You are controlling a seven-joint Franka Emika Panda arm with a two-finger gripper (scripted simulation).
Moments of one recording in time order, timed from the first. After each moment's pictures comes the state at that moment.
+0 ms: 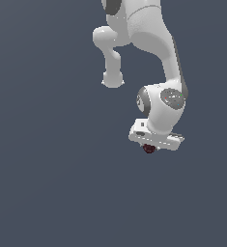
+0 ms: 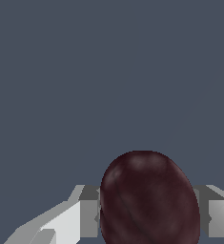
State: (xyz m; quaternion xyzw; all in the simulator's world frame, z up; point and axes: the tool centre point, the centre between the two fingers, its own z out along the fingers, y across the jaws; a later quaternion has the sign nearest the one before) arm 0.028 0.166 0.093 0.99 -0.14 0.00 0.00
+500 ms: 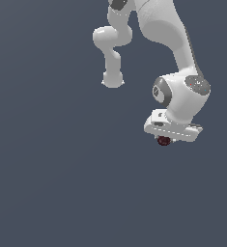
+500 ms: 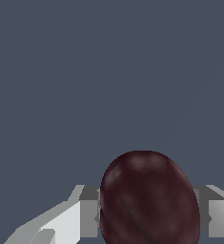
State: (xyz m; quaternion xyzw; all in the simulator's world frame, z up) arm 0.005 0.231 0.121 0.99 -0.13 0.00 0.00
